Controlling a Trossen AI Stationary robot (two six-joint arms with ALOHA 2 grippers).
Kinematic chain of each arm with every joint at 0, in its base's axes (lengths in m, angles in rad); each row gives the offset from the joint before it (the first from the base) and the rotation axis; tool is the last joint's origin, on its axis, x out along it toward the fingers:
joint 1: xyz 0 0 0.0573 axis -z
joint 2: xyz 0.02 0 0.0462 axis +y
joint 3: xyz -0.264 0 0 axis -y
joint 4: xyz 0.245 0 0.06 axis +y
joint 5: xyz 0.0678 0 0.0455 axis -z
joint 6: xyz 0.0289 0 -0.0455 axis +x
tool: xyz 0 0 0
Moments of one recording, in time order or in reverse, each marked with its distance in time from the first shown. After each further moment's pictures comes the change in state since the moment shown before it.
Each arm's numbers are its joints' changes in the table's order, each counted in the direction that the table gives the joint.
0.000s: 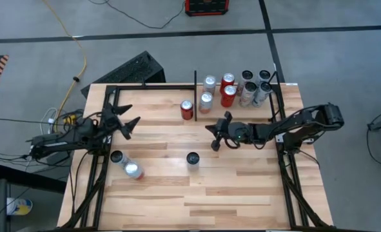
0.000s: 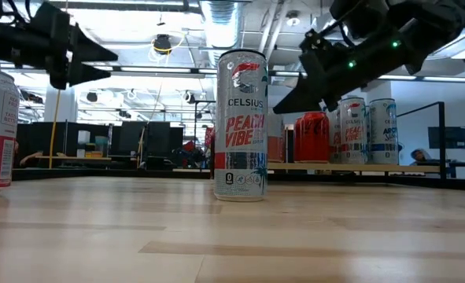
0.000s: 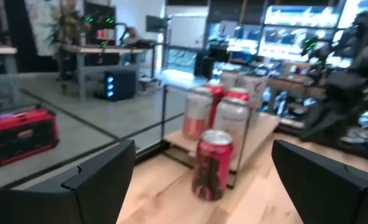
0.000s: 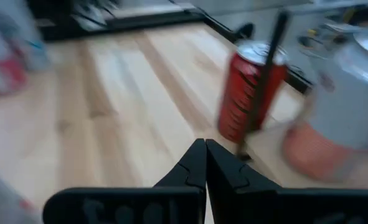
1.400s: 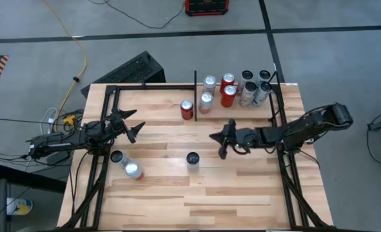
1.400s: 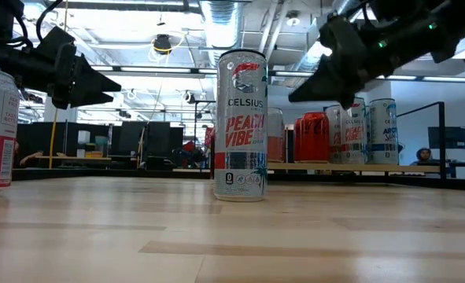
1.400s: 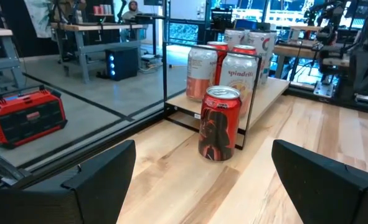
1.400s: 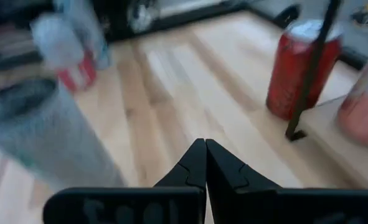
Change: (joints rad) left arm 0.001 0.018 -0.105 0.008 0.004 -0.001; right arm -0.104 -0.133 -0.052 0.090 -0.051 0.153
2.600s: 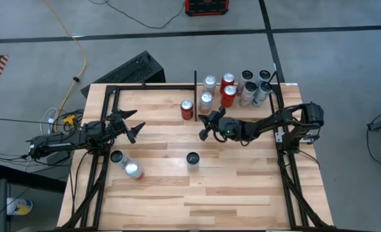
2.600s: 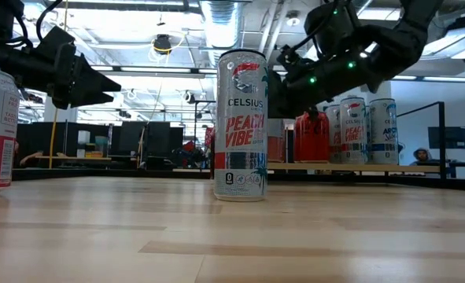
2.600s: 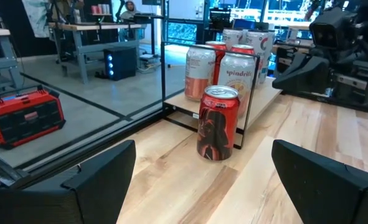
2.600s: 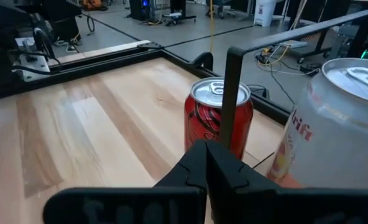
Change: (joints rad) left arm 0.000 0.000 0.000 0.001 0.006 0.000; right arm 0.190 0.374 0.154 -0.357 0.162 -0.139
